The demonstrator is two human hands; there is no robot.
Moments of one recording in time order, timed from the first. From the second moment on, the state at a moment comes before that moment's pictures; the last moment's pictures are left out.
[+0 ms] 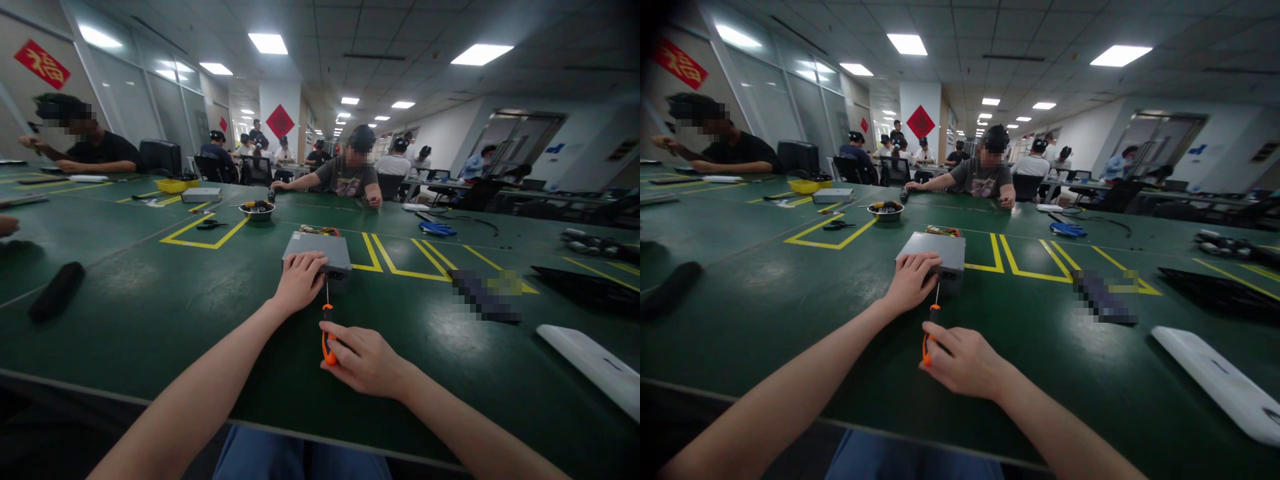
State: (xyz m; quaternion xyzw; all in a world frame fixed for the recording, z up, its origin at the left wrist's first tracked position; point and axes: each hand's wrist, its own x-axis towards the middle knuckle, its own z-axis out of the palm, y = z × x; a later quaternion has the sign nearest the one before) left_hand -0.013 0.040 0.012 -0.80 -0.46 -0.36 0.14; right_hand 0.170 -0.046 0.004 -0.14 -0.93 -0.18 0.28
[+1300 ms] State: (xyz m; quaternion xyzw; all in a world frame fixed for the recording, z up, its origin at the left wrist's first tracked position) left_hand -0.011 0.043 0.010 -0.79 -0.46 -0.37 0.15; right_hand 0.170 -0.048 0.007 -0.14 -0.94 -0.18 0.26
